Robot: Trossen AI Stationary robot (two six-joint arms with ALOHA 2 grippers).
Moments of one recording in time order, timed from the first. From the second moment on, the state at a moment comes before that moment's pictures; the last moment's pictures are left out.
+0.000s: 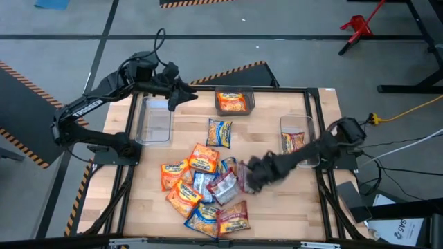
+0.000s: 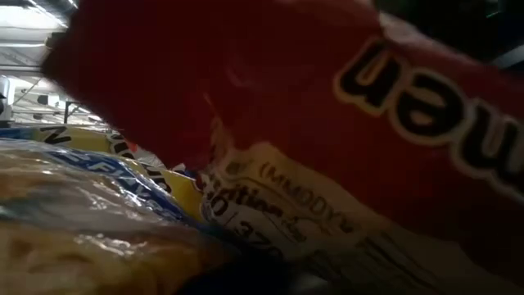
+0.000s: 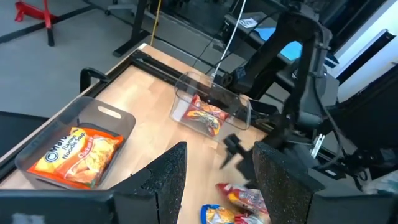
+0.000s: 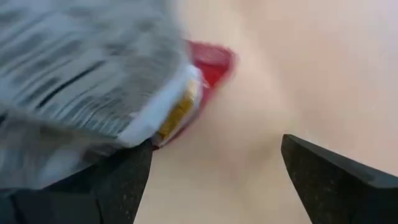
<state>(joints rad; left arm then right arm) 0.53 1.13 1.35 -0.58 0.43 -0.28 0.35 1.76 0.97 -0.60 0.22 0.88</state>
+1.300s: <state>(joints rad) 0.53 1.13 1.35 -0.59 0.44 -0.25 0.36 1.85 1.29 -0.64 0.33 0.91</state>
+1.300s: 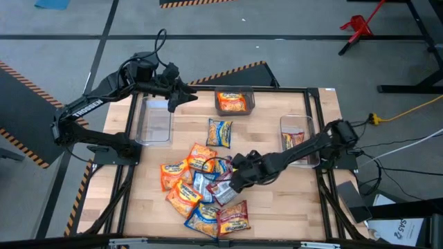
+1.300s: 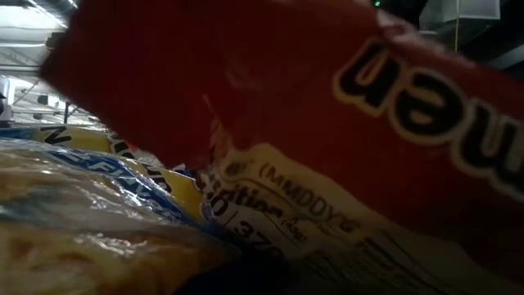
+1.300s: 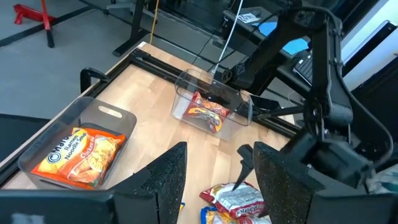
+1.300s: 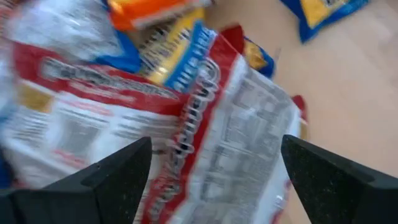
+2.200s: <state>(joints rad) 0.53 1.13 1.35 -0.59 0.43 -0.22 0.36 1.95 1.39 -0.90 0.30 1.11</state>
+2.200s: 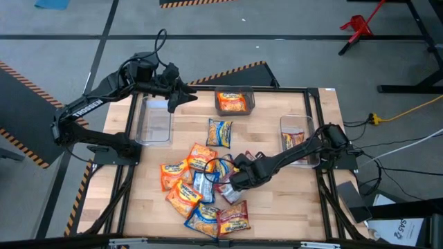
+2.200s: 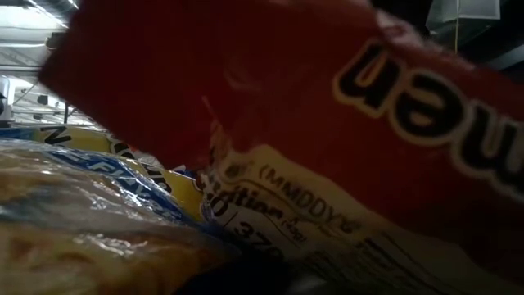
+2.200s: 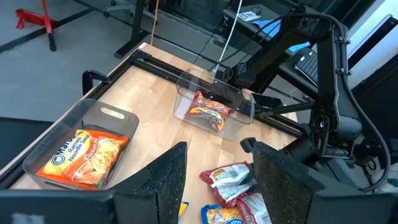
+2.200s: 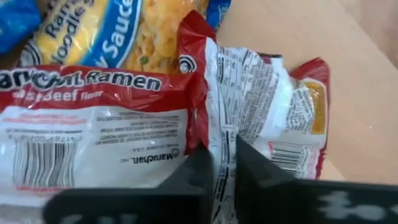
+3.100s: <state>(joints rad) 0.53 1.13 1.35 -0.59 0.43 -0.22 0.31 1.52 1.49 -1.06 0.51 1.15</state>
